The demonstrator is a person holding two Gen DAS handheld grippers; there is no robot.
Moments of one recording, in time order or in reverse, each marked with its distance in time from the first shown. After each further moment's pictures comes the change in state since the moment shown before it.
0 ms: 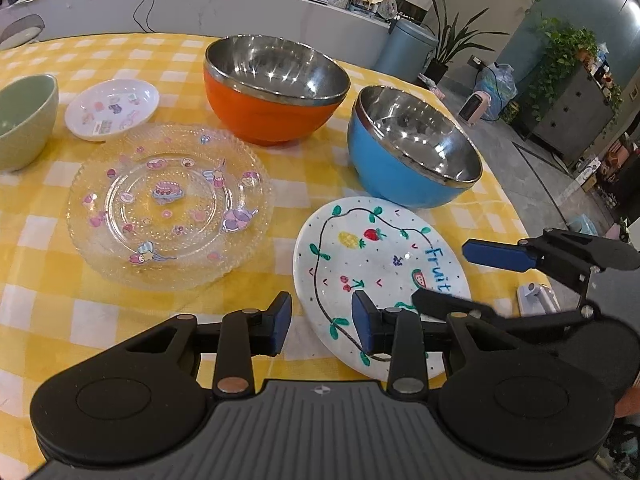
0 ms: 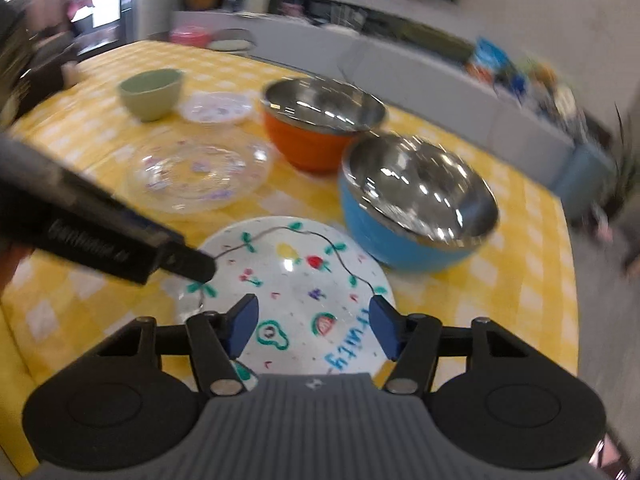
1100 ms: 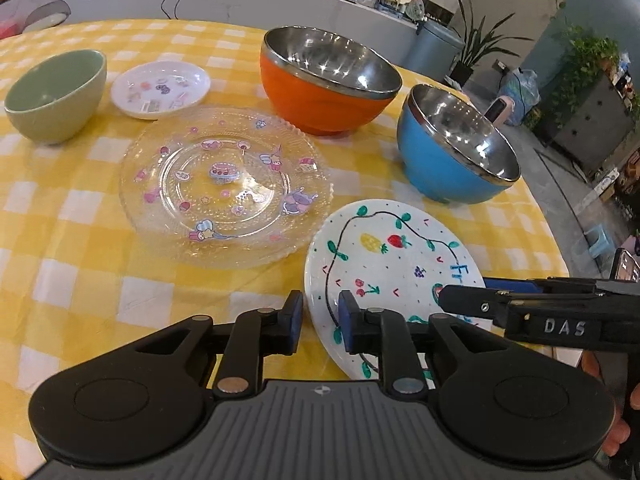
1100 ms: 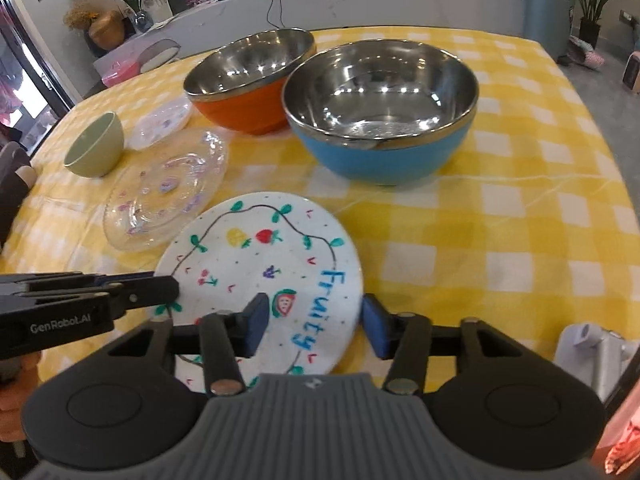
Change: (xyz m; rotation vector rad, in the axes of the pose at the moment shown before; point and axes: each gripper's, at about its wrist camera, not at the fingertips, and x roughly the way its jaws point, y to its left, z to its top) left arm -0.010 0.029 -0.009 -0.048 0.000 0.050; right arm 0.023 -0.021 -0.002 0.439 0.132 0.108
